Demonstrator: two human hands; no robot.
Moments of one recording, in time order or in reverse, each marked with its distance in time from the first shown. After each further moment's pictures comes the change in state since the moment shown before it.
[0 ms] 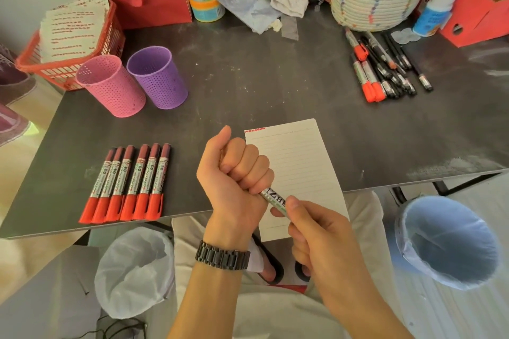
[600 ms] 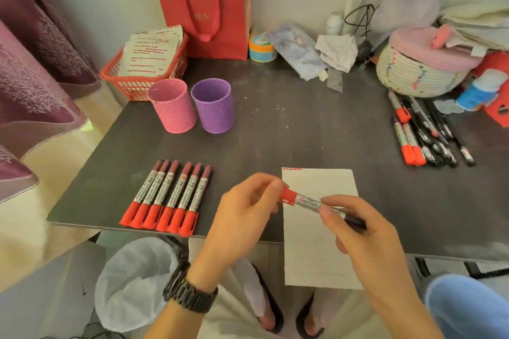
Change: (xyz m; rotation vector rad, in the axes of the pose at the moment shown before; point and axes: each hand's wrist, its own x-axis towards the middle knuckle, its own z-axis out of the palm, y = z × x) left_hand -0.008 0.045 -0.038 1.298 0.044 0.264; right_hand 0.047 -0.040 -0.008 -0.319 -0.012 -0.408
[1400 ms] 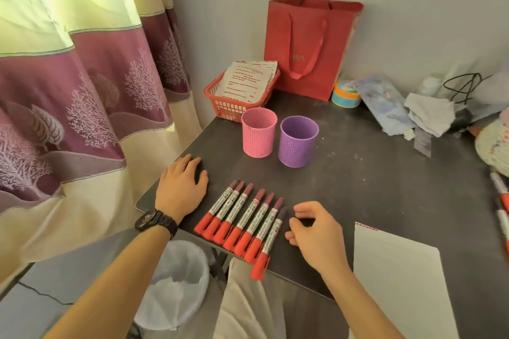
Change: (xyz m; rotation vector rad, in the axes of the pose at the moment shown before) left_hand 0.041 -0.141 -0.227 0.954 0.508 -0.306; right_hand 0.085 0.027 0.161 -0.367 -0.268 0.040
